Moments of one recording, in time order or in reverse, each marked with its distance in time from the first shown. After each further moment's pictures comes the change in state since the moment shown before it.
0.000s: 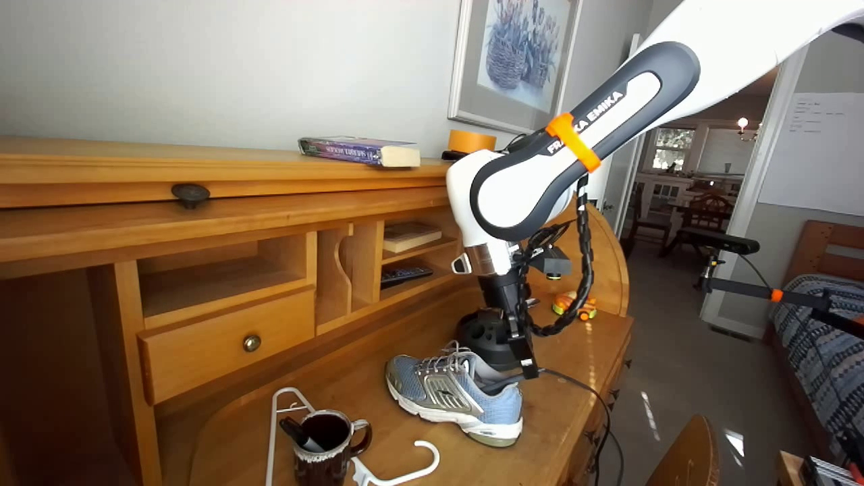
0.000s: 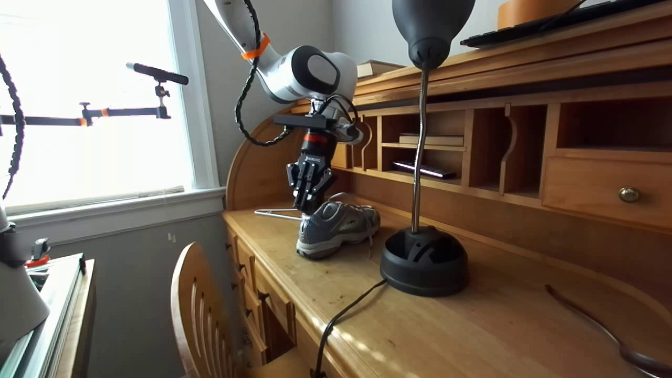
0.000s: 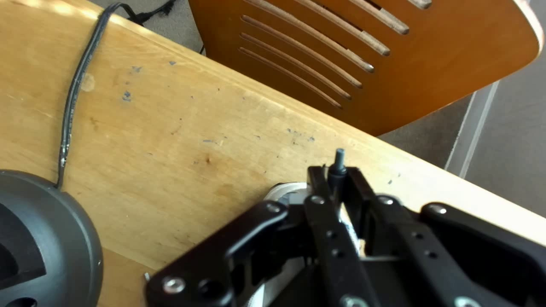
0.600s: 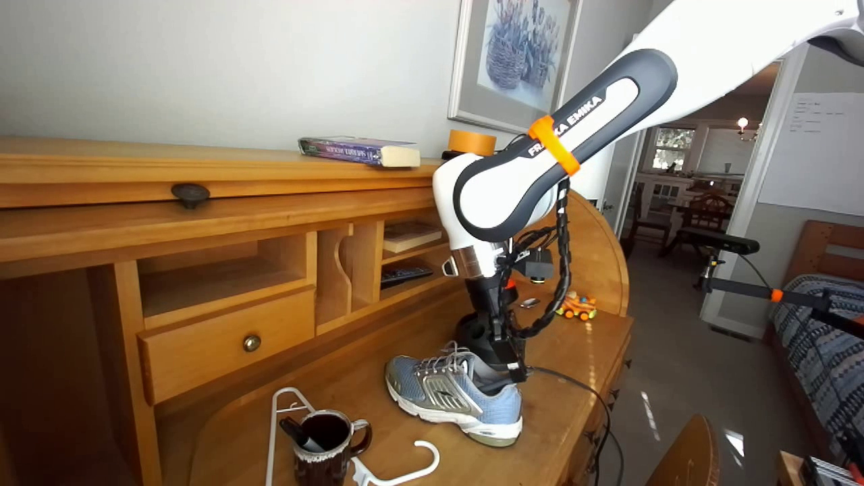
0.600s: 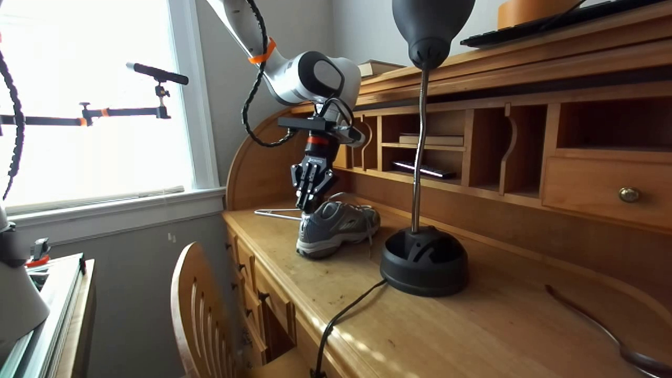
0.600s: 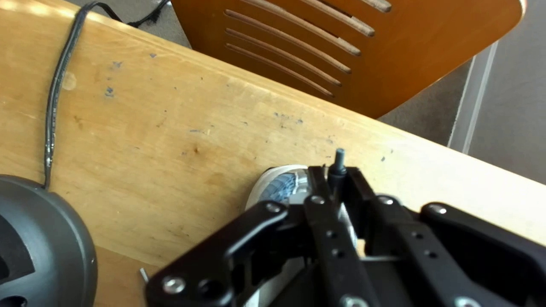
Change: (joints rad) arm 0.012 0.056 0.008 0.075 0.022 -0.037 0.085
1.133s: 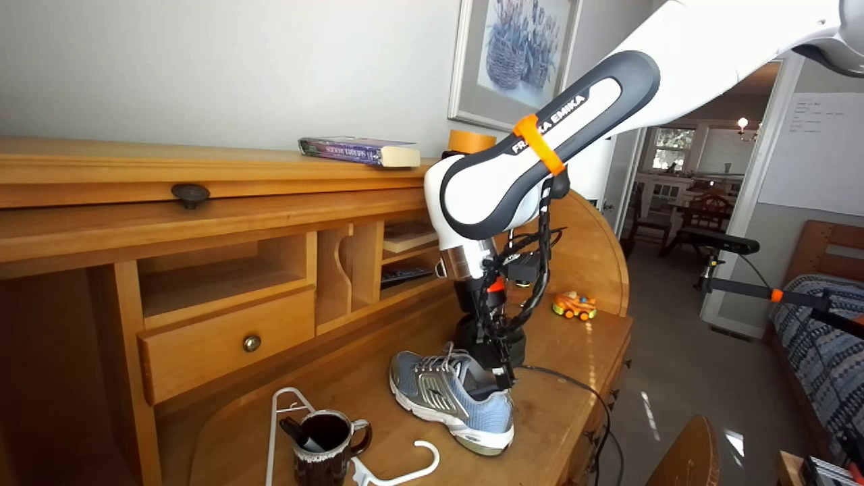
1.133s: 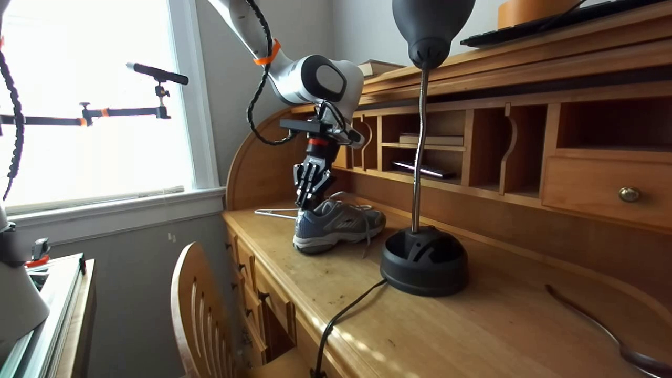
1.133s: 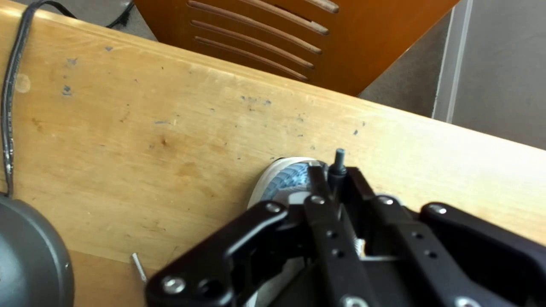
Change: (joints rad) arm 0.011 0.037 0.005 0.050 0.069 -0.016 0.081
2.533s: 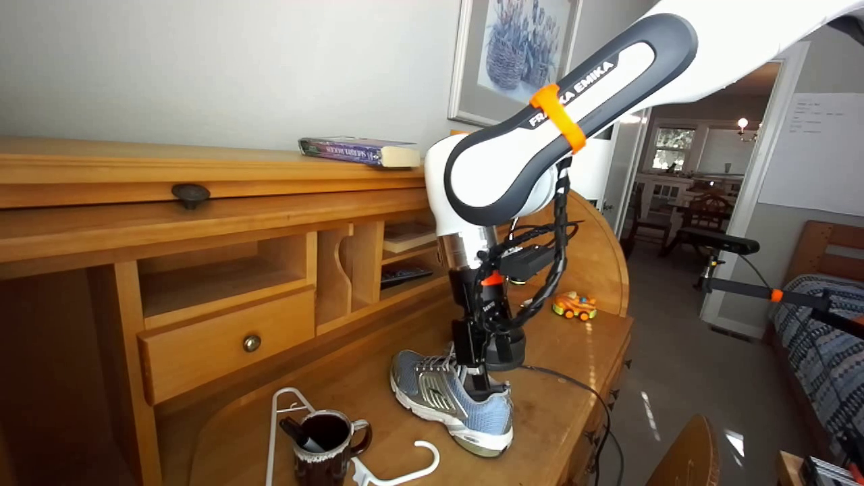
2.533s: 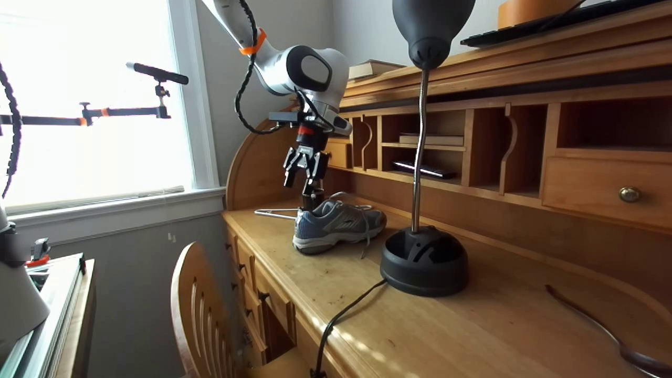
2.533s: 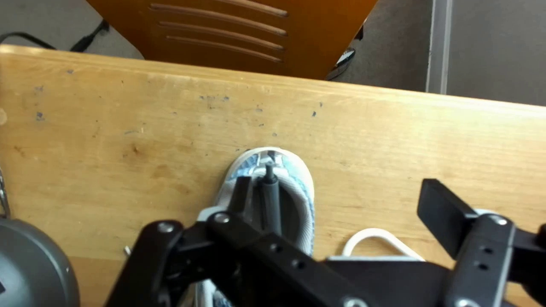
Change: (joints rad) arm 0.046 -0.091 0.010 -0.077 0.036 0.072 0.177
